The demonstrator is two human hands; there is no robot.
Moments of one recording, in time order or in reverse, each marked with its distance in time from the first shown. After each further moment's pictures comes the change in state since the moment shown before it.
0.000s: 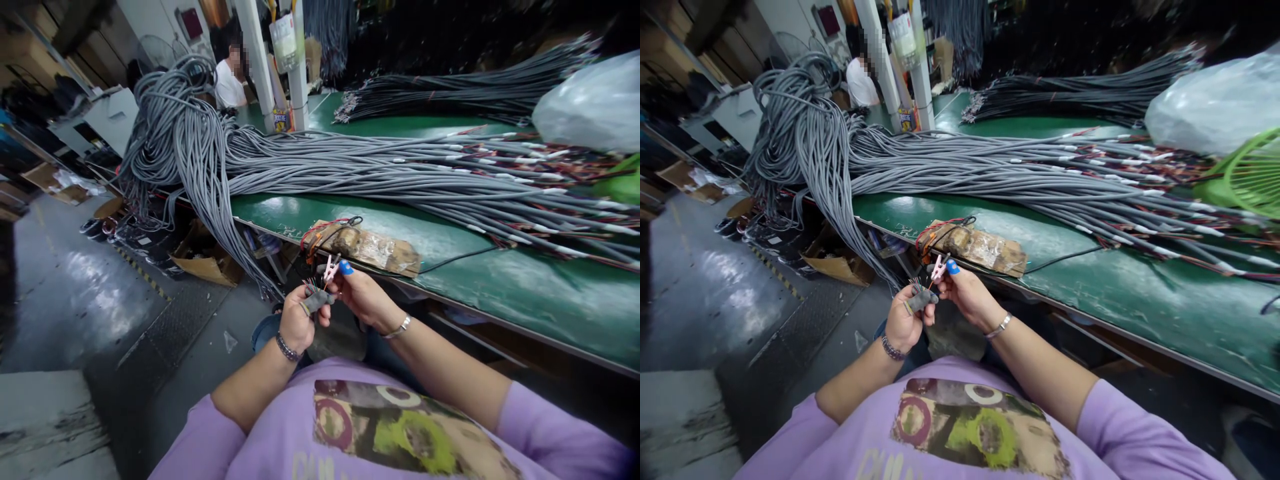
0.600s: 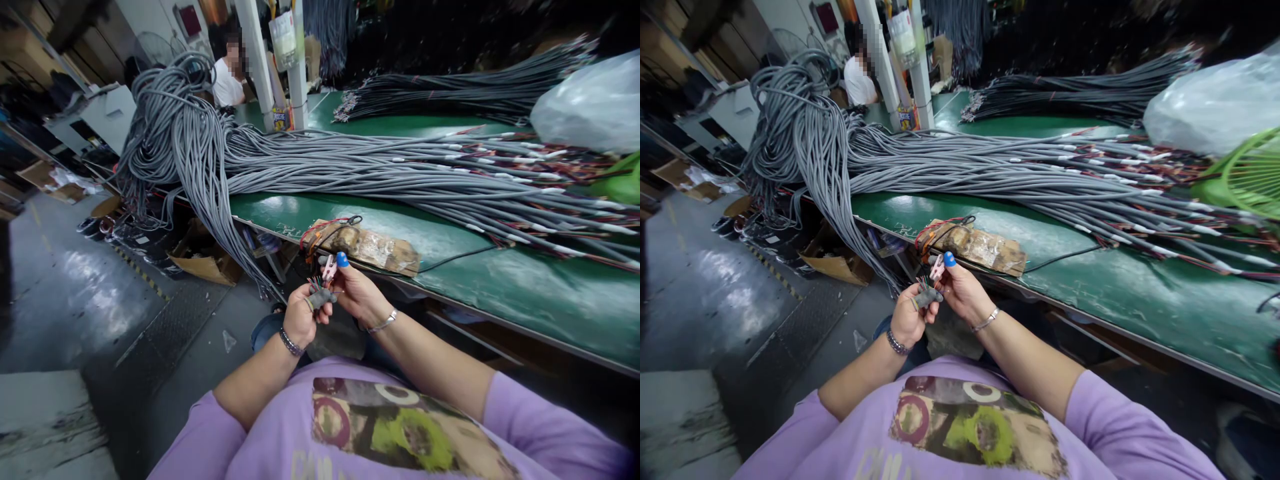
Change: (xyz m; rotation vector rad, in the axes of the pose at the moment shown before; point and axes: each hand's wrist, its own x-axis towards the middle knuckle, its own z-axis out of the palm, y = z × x) left_hand 0.012 -0.013 -0.003 0.047 0.002 -0.070; right_hand 0.016 0.003 0.011 0.255 0.090 0.029
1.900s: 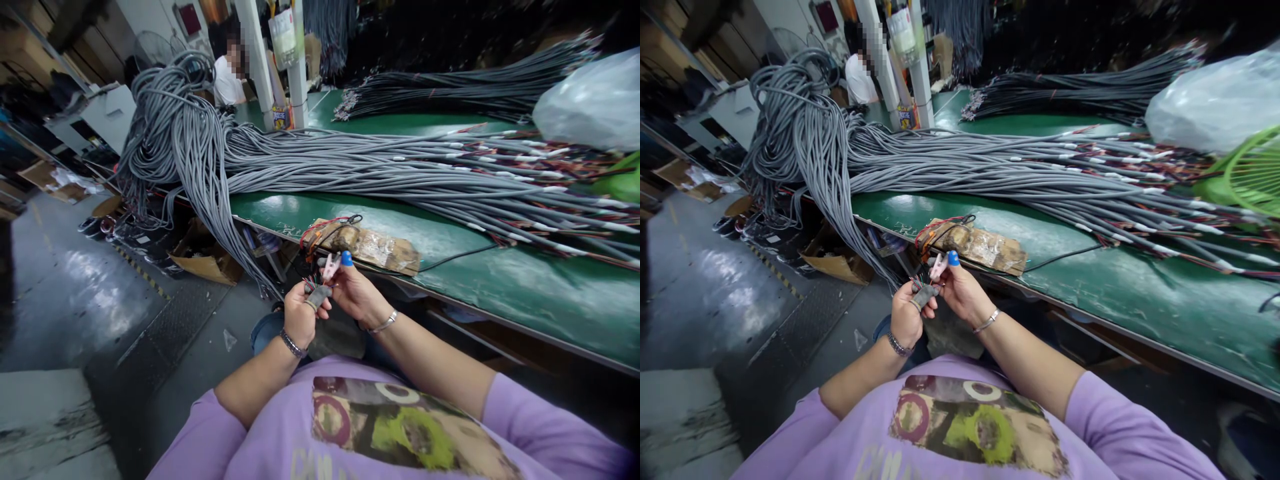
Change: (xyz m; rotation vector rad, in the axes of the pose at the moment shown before) left_hand -0.005 0.000 0.004 0.127 0.140 0.203; right_hand -0.003 0.001 0.001 0.029 -0.014 0.023
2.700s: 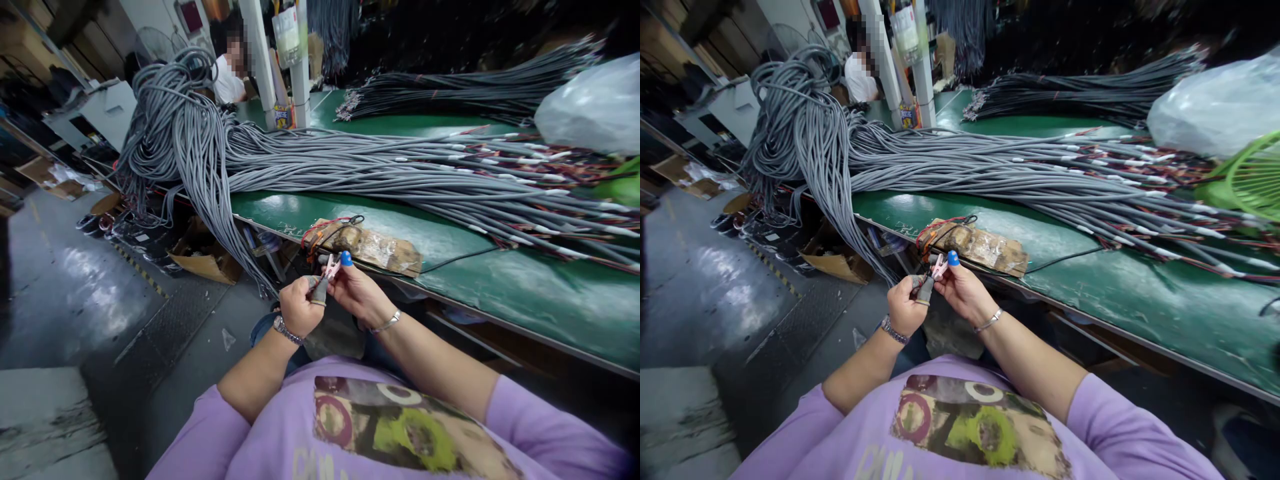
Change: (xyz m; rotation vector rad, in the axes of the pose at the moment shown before) left_hand 0.016 0.005 -0.018 0.864 0.070 0.801; right_hand 0.003 -0.004 0.001 0.128 0.077 0.056
